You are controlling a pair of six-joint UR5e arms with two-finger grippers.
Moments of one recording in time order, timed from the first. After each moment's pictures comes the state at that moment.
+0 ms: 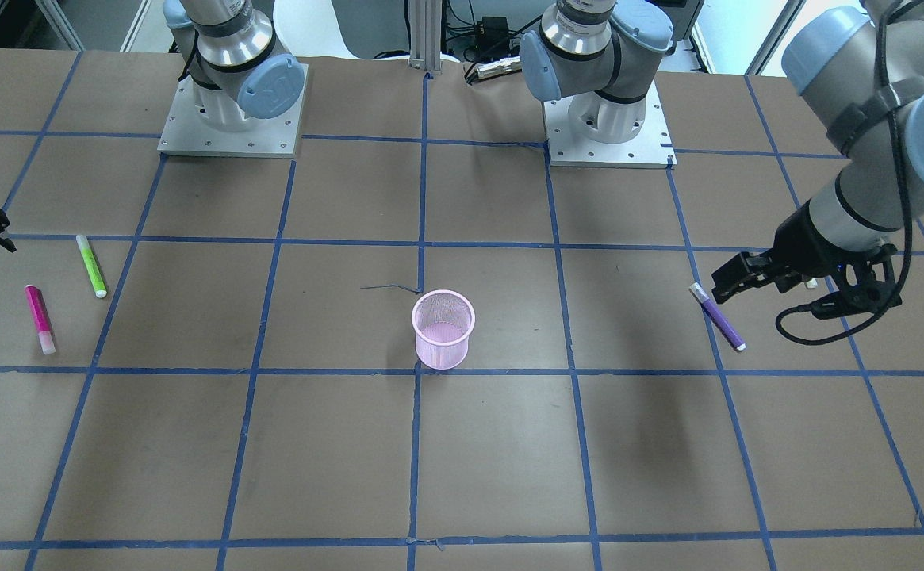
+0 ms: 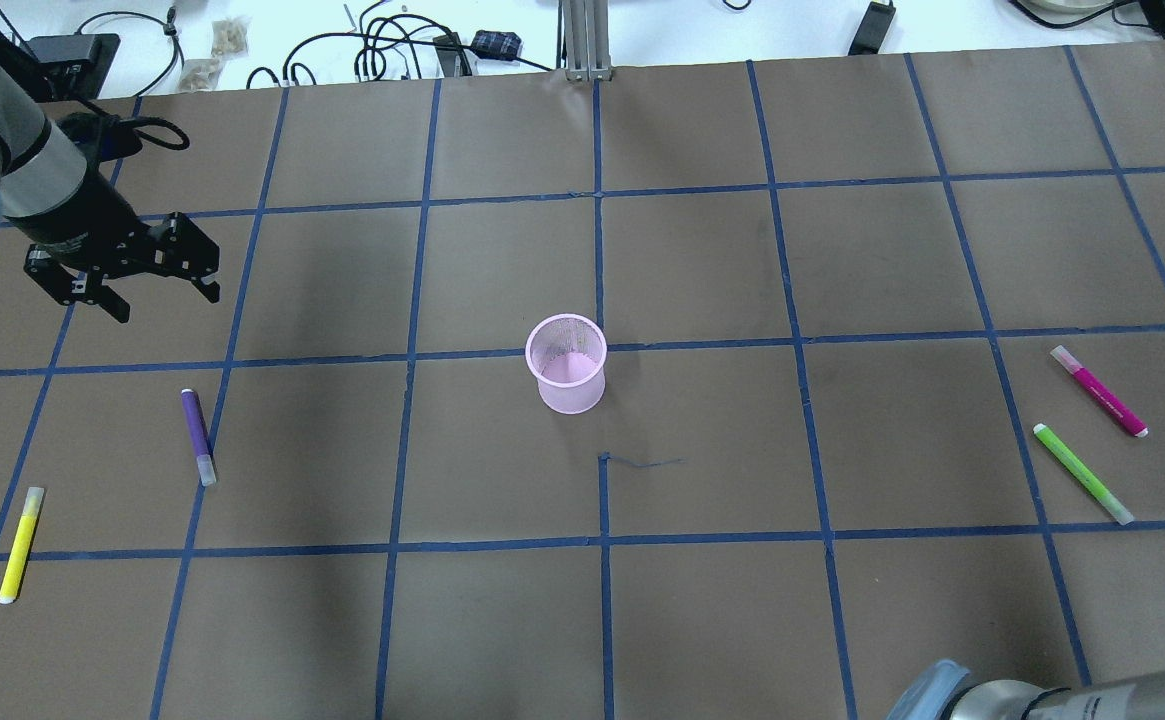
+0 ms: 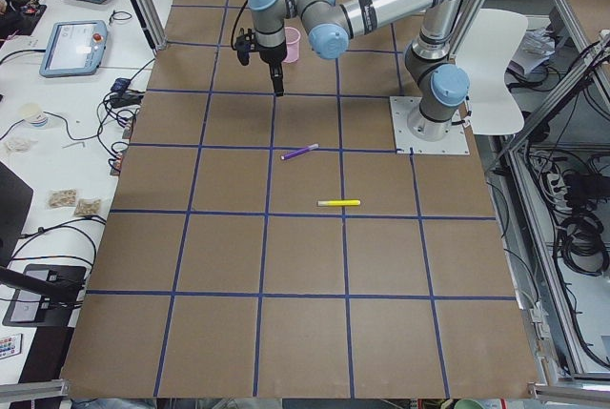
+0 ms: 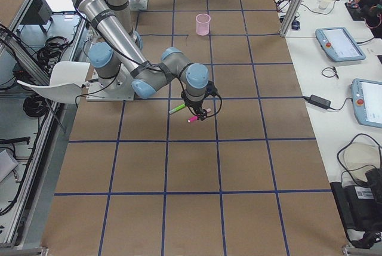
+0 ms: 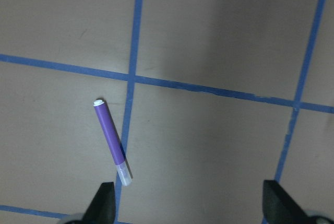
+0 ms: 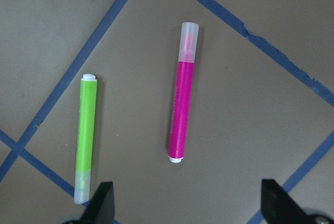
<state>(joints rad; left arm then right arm) -1.19 -1.72 -1.74 -1.35 1.57 0.16 0.76 -1.38 1.96 -2.06 -1.53 -1.48</state>
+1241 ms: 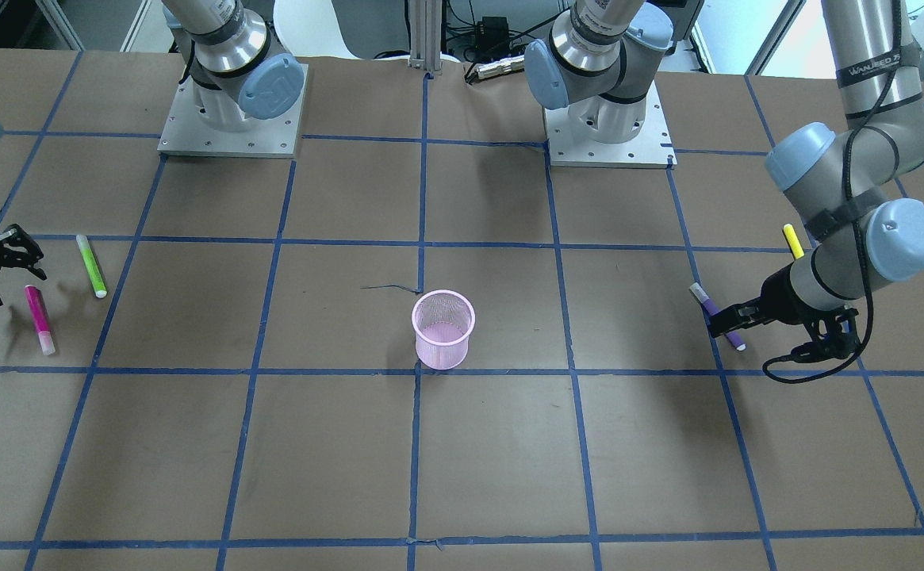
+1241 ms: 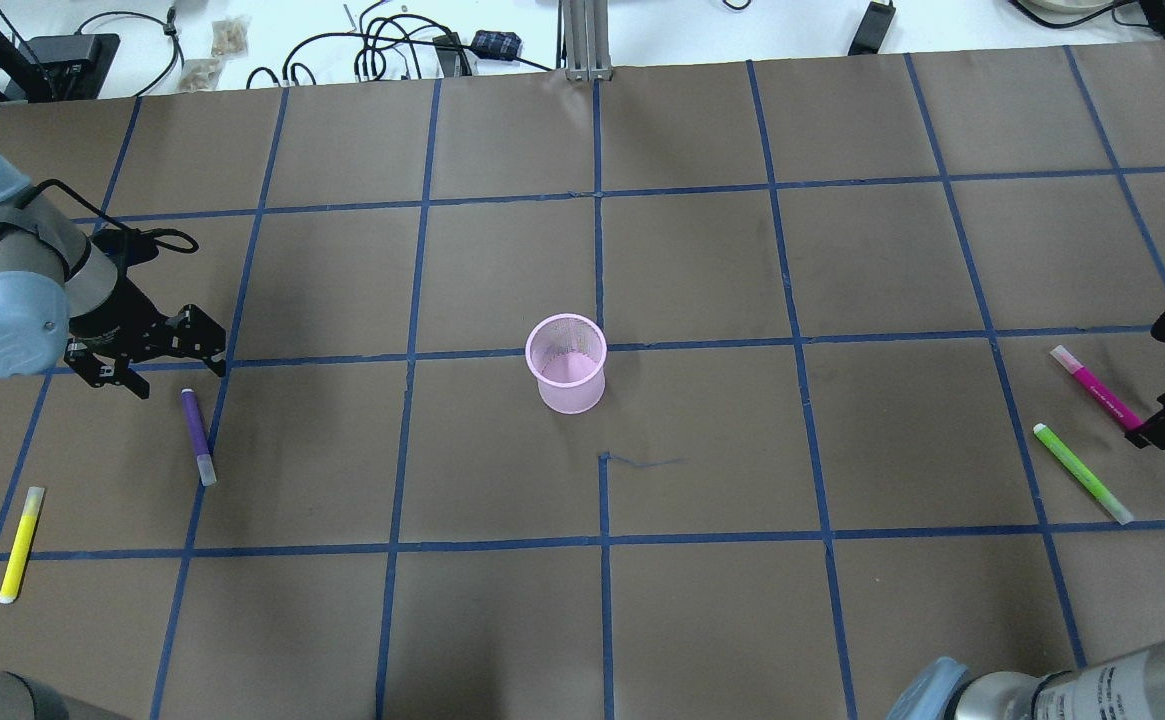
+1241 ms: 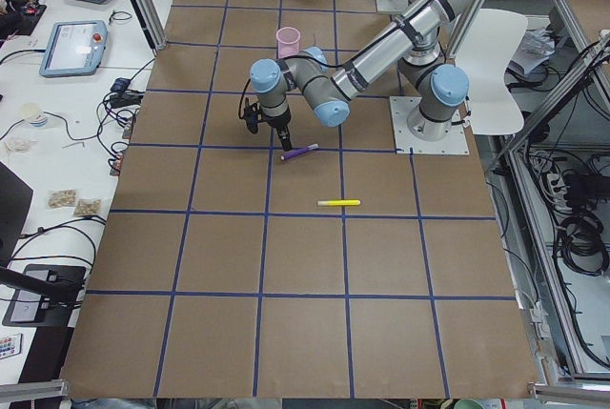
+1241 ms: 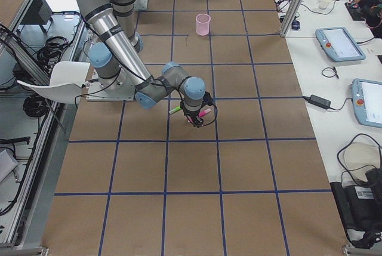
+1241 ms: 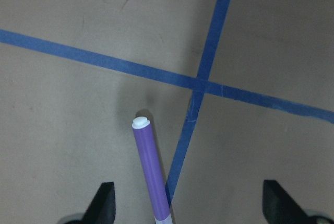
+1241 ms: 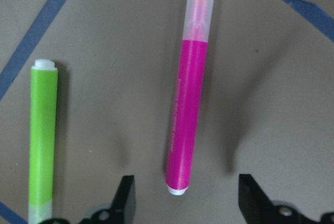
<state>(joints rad) -1.10 -1.88 -1.91 -1.08 1.59 0.21 0.76 -1.28 2.06 -2.29 -1.56 -1.48</state>
